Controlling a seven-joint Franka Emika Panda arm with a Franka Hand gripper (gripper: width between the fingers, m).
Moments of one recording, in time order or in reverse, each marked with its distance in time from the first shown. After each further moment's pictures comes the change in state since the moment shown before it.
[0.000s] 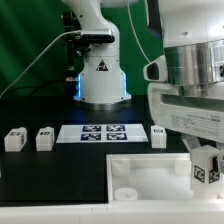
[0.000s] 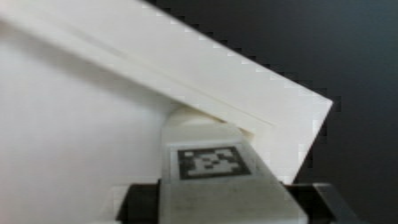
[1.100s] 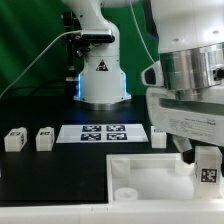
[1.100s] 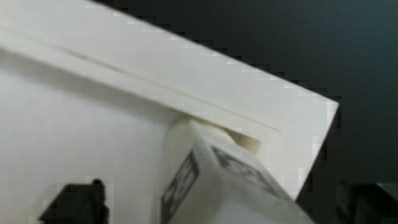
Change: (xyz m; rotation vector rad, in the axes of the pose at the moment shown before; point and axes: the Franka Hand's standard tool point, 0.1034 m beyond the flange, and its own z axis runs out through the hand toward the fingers) arm 0.005 0.003 0.002 0.010 0.004 -0.246
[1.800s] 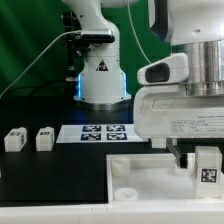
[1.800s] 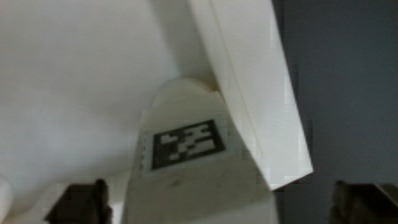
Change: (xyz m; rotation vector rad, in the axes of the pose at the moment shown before) arm 0.000 -0.006 -0.002 -0.033 0.052 -0.581
